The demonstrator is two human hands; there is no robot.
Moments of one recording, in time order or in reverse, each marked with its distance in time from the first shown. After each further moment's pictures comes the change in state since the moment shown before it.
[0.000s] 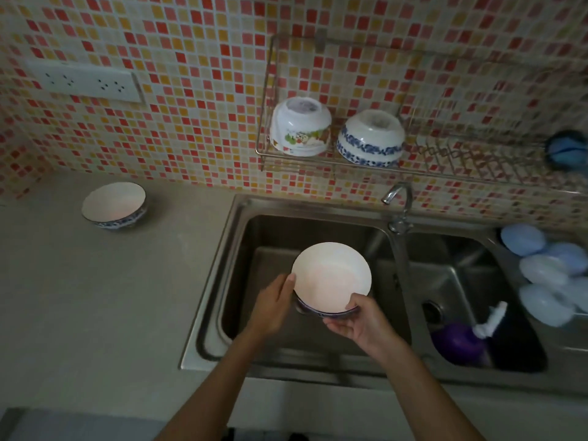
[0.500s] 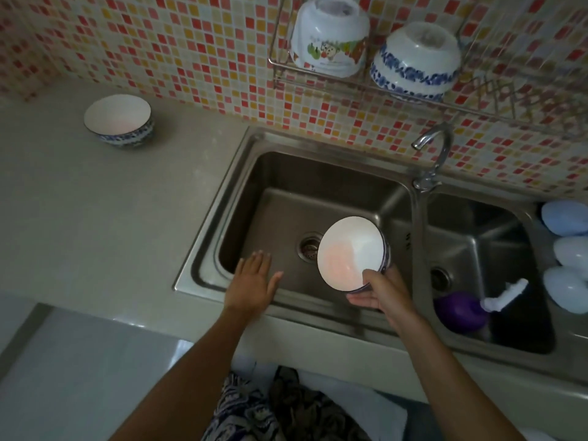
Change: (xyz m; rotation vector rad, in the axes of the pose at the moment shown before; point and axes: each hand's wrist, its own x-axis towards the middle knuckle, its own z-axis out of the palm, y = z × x) left_hand -0.036 -0.110 0.027 0.860 -0.028 -0.089; right_hand 0.025 0.021 -0.064 -0.462 0.182 -0.076
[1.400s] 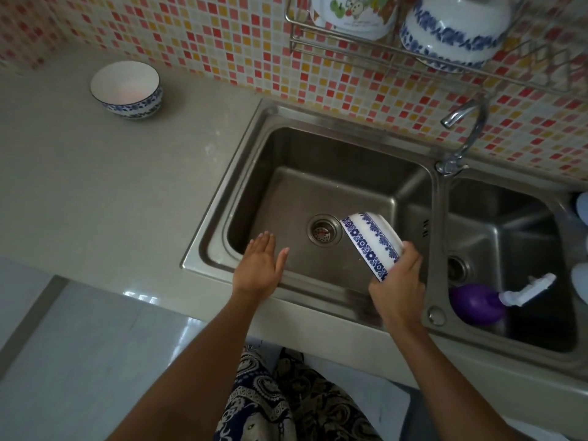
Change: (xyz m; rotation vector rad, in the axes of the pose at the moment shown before) left_hand 0.003 0.000 0.010 -0.087 0.099 -0.064; right_hand -0.003 0.031 0.009 -0.904 0.420 -0.398
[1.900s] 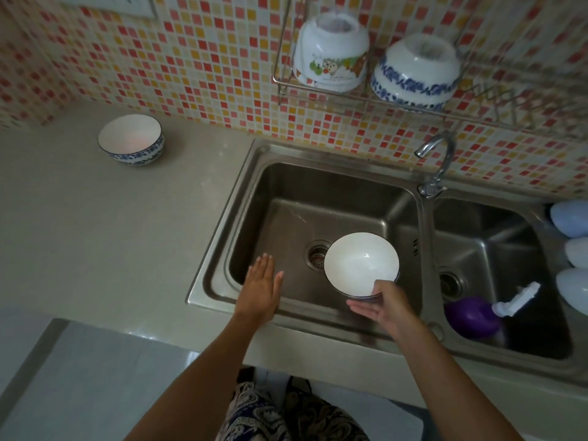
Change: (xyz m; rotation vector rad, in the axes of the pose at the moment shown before) left_hand 0.002 0.000 -0.017 -0.122 -0.054 0.026; right_hand 0.016 -0.015 -0.017 1.198 -0.455 0.734
